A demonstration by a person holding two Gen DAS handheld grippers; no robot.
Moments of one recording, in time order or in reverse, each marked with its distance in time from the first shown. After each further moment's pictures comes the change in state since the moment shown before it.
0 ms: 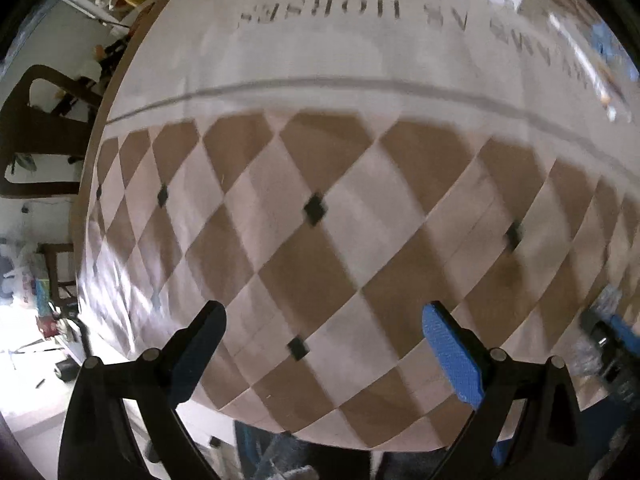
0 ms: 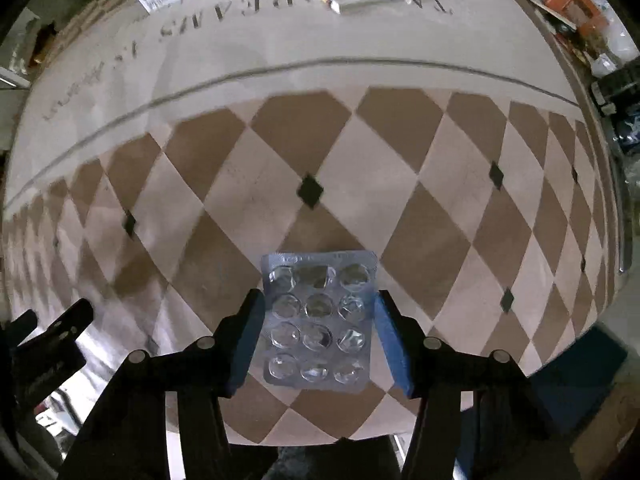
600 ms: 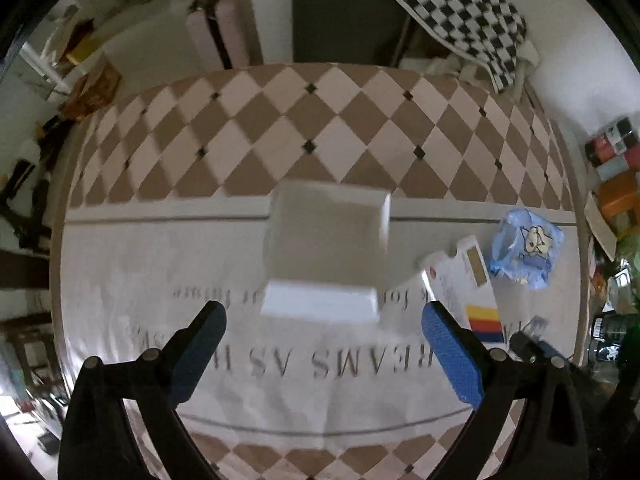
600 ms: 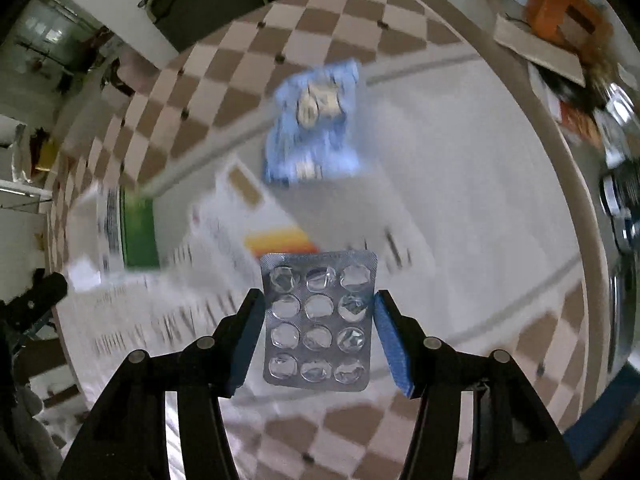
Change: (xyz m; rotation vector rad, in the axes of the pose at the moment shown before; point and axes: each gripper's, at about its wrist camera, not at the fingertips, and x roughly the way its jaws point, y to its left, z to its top) left arm -0.095 -0.110 0.234 0.138 -0.142 -0.197; right arm -0.048 -0.084 0.239 0.250 -0.094 0.149
